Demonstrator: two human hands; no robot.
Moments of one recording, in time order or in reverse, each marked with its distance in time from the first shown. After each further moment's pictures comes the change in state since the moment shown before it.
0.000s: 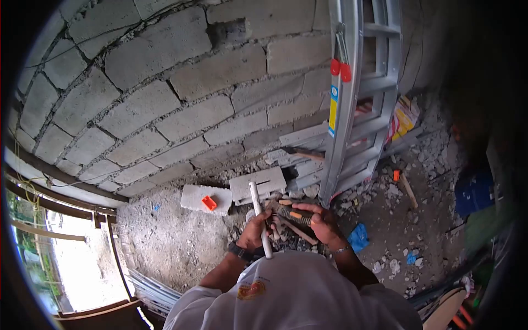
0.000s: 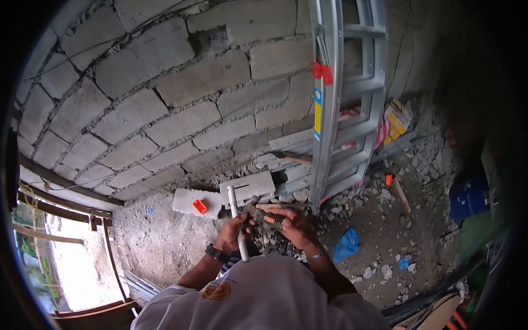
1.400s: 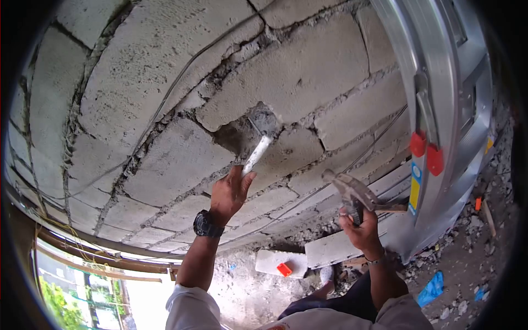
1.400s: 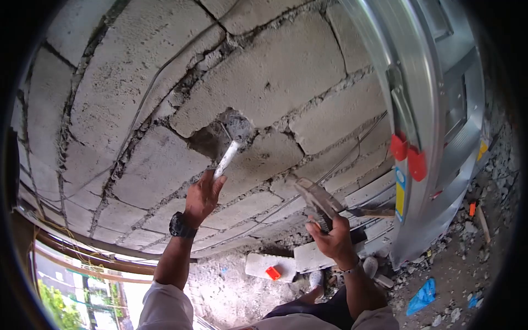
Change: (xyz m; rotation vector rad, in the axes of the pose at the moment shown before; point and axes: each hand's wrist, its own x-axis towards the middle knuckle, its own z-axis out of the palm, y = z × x) left_hand 0.166 0.462 0.164 2.246 0.510 0.993; right_hand 0.368 -0.067 -0.069 -0.472 0.378 -0.449
